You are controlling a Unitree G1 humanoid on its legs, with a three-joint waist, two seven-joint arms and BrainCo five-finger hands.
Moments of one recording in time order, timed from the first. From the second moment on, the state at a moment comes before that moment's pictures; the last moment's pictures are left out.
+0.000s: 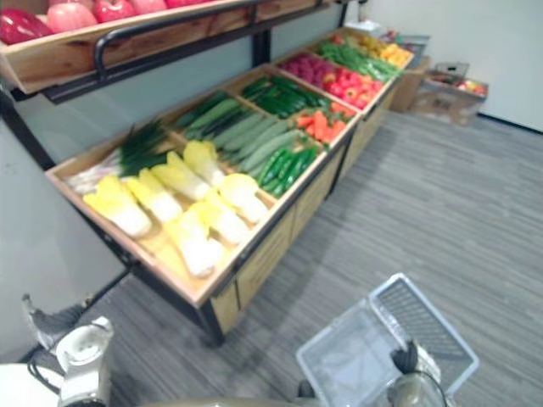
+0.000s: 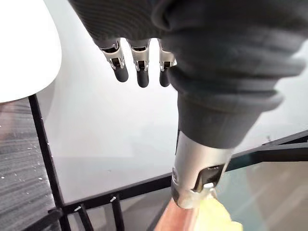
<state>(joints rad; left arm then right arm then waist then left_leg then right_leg) 0.10 0.06 0.40 0.24 0.06 0.00 0.74 0.20 -0.30 -0.19 0.67 -0.62 0.02 -0.32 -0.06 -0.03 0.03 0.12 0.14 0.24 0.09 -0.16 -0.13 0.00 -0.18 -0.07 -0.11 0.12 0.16</state>
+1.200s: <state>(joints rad) 0.10 0.03 0.26 0.05 0.09 -0.03 0.74 0.21 -0.21 -0.22 0.55 -0.63 0.06 -0.40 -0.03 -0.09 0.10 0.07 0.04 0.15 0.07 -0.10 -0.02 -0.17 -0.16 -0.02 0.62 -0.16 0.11</state>
